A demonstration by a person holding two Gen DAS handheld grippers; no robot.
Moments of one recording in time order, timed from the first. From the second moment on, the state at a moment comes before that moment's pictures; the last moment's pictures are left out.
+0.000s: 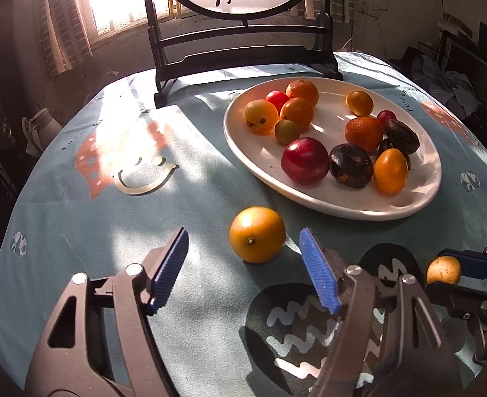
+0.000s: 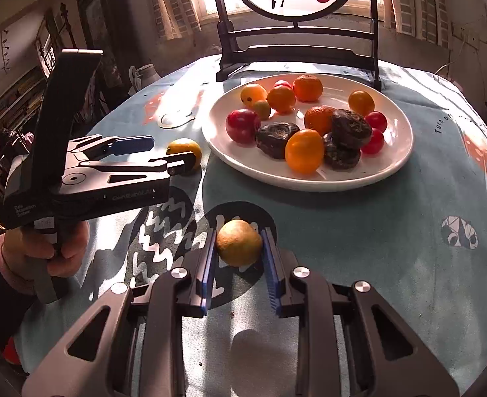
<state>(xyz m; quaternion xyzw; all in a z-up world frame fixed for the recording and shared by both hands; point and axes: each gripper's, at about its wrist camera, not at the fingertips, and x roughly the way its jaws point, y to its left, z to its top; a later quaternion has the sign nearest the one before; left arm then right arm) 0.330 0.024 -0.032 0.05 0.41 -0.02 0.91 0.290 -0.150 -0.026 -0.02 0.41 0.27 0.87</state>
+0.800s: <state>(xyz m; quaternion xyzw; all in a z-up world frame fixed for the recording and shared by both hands) 0.320 0.013 -0.046 0.07 0.43 -0.01 0.90 0.291 -0.153 -0.023 -0.02 0.41 0.27 0.87</state>
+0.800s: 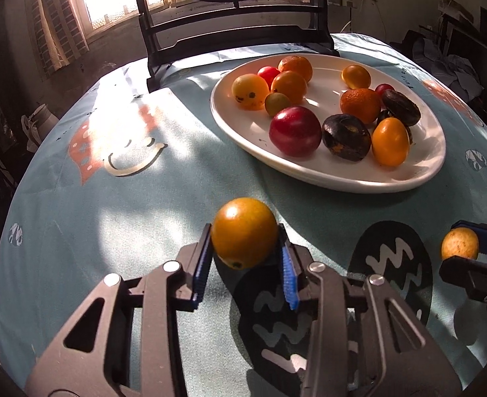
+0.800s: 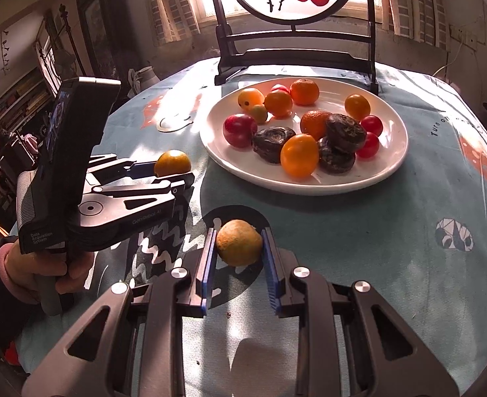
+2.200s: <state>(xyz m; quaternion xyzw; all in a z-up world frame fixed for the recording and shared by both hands) 0.438 -0.028 -0.001 0.05 0.38 -0.03 0.92 0.414 -0.185 -0.012 0.08 0.32 0.19 0.92</state>
